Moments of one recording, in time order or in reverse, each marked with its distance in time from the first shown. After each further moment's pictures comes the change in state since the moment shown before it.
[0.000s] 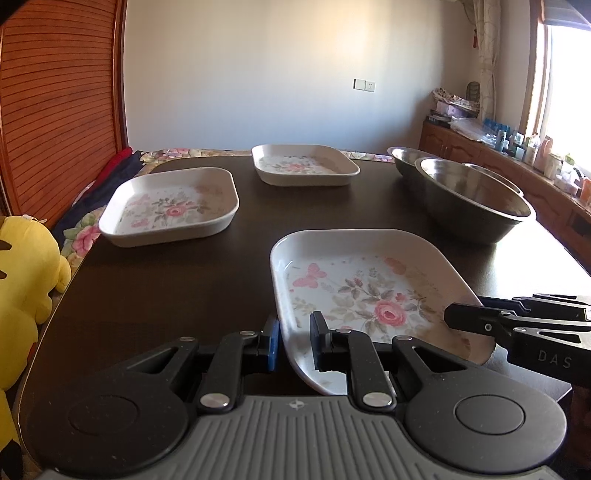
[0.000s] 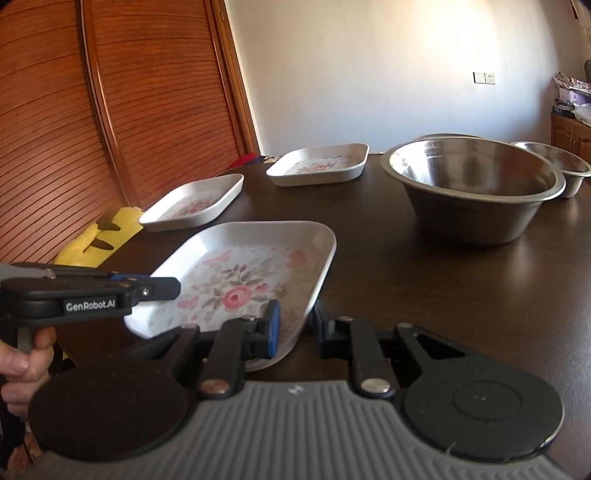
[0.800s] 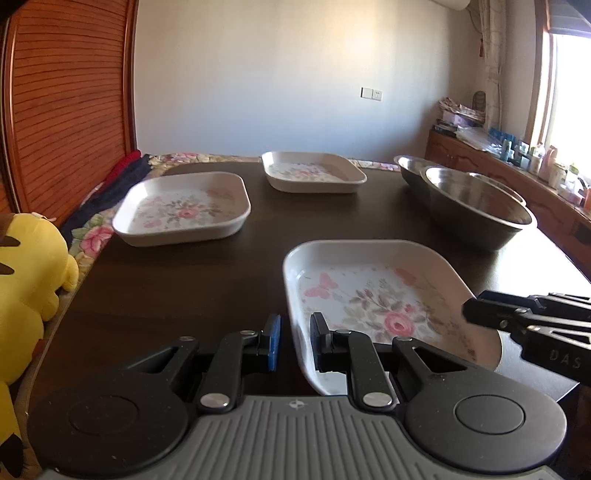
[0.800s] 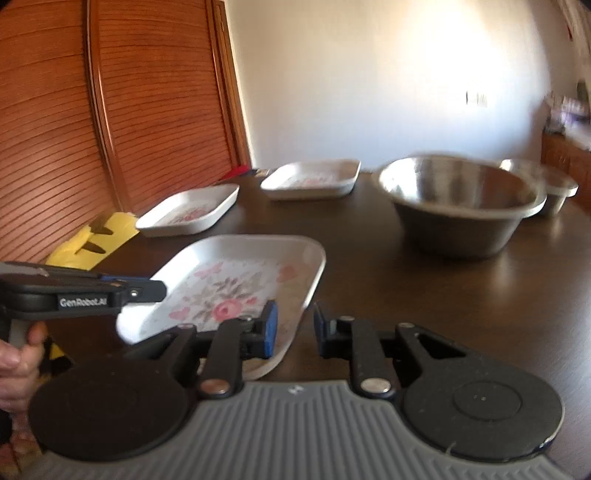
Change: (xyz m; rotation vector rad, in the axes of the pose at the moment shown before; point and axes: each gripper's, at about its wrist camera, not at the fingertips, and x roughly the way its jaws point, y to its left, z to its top) left arm -0.012 0.005 -0.003 -0.022 -0.032 0.020; right arm -0.012 0.003 -0.001 -0.041 -0.064 -0.049
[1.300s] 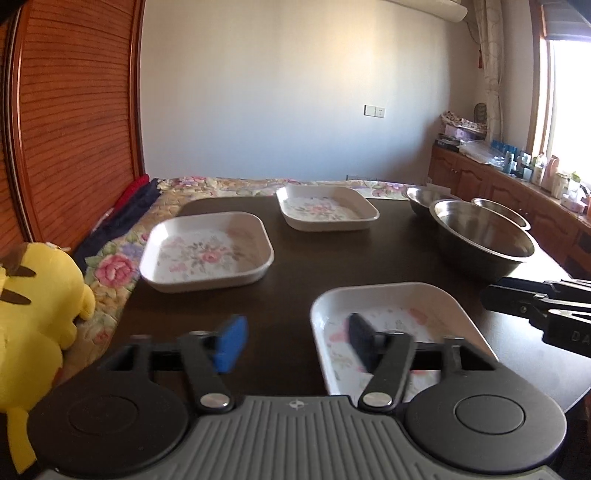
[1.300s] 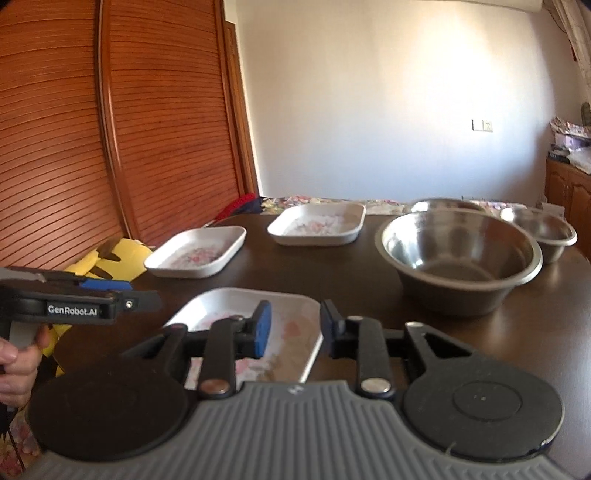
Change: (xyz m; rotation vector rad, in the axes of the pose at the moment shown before) left arm -0.016 0.013 0.031 0.030 -0.055 0.028; right arm -0.008 0.002 0.031 -0.026 -0.068 0.025
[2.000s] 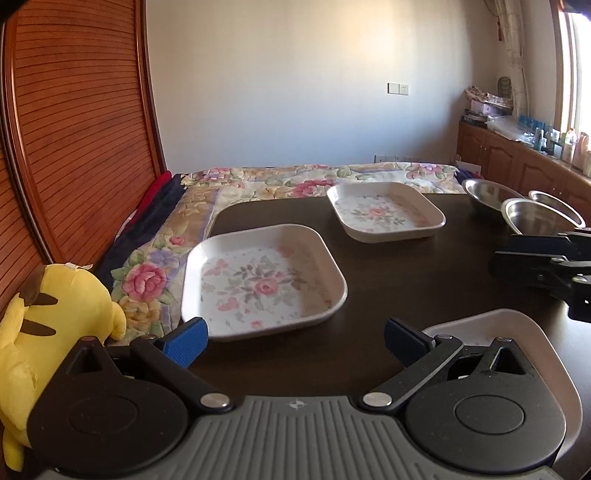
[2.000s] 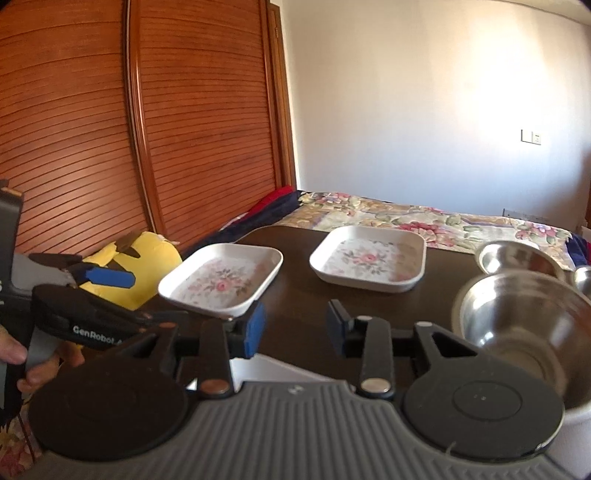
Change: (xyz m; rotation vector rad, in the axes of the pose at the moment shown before) left arm 0.051 0.042 0.041 0.049 0.072 0.090; right arm 0.072 0.024 0.054 -0.098 0.057 0.110
